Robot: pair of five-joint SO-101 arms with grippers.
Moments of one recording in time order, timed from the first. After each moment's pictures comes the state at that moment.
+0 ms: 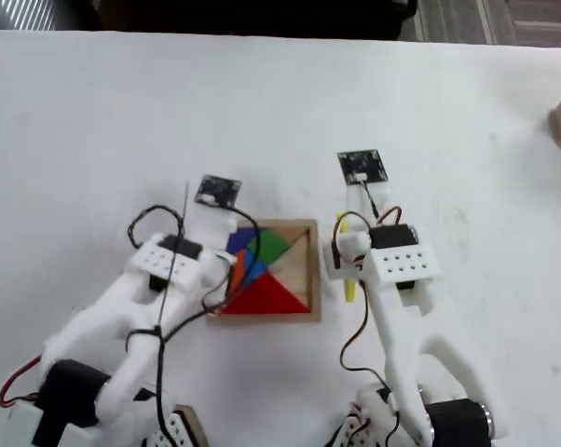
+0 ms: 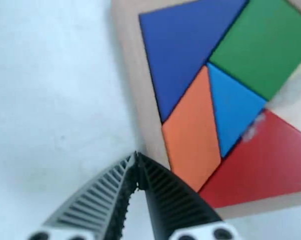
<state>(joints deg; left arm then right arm) 15.7 -13.7 55.4 48.3 8.0 -12.2 -23.3 47.7 56.6 2.9</state>
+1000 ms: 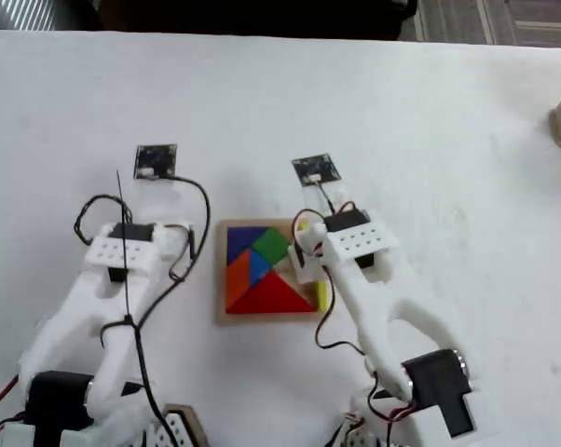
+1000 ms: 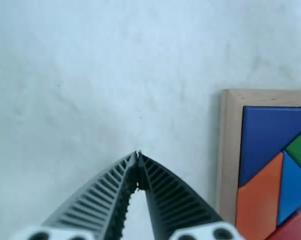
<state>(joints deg) 0.3 -16.2 53.0 43.0 8.3 -22.0 -8.0 40.1 56.6 -0.3</state>
